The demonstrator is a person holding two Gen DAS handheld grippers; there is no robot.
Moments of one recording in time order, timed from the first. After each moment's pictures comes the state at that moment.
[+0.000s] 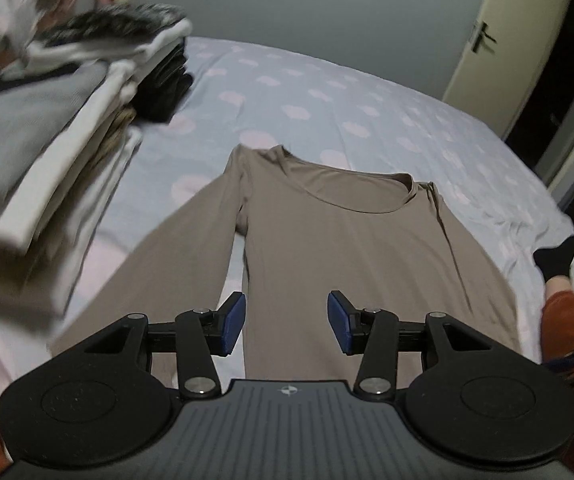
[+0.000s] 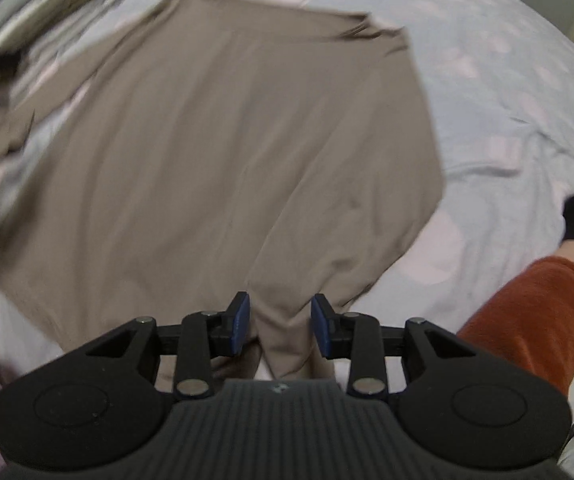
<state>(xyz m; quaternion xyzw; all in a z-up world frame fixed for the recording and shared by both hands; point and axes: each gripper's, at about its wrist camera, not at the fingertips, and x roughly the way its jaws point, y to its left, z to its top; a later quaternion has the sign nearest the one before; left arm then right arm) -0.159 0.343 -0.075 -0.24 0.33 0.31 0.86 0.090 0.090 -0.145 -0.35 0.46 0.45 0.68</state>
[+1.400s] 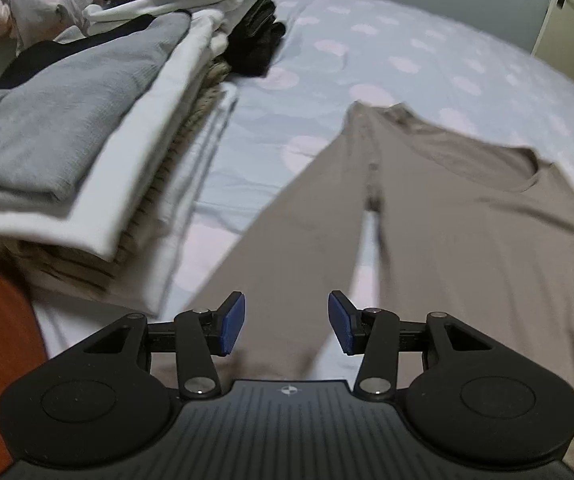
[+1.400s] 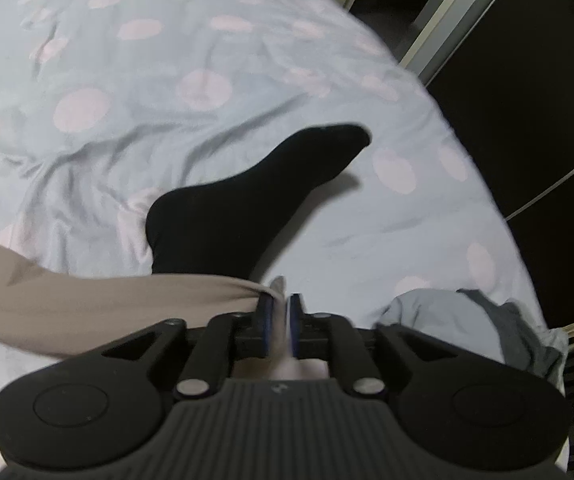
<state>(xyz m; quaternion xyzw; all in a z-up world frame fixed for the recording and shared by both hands) -0.160 0.418 -0.108 -0.22 0.44 0.41 0.77 0.412 -0.017 -0.119 -0.23 0.46 0.06 0.86</state>
